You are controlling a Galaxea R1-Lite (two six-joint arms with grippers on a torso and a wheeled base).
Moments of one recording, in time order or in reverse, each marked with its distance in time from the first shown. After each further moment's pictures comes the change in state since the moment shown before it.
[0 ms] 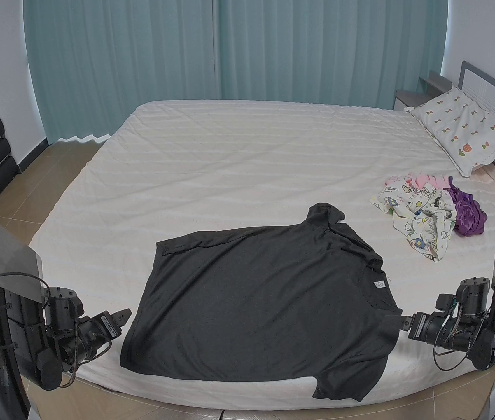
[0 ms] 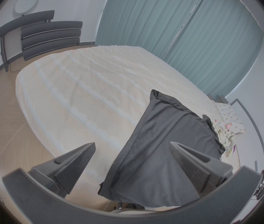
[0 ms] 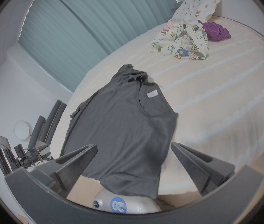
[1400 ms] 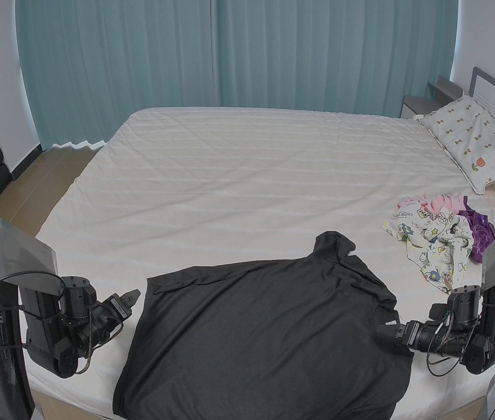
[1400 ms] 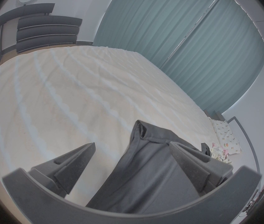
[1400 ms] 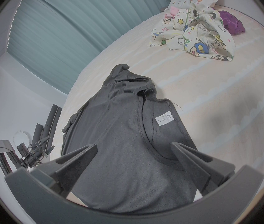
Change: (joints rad) left arm -0.014 0.082 -0.176 -0.001 -0.003 -0.106; right arm 0.031 0.088 0.014 -0.034 -0.008 0.085
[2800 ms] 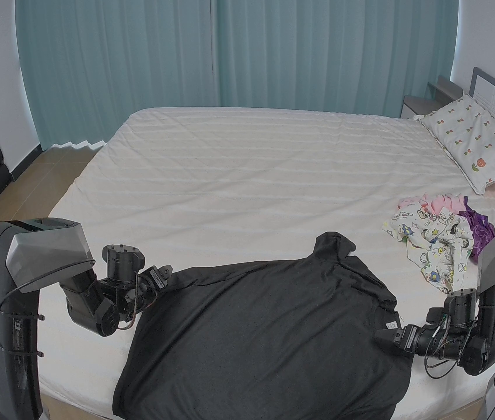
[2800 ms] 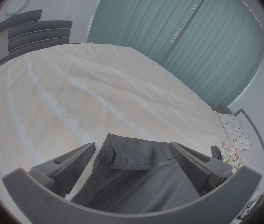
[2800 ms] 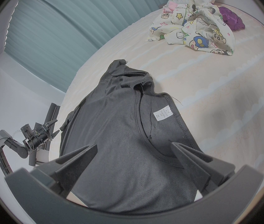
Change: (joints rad) left arm -0.107 0.081 -0.552 0.503 0.104 0.021; right arm 0.008 0.034 0.000 0.000 -0.005 0.001
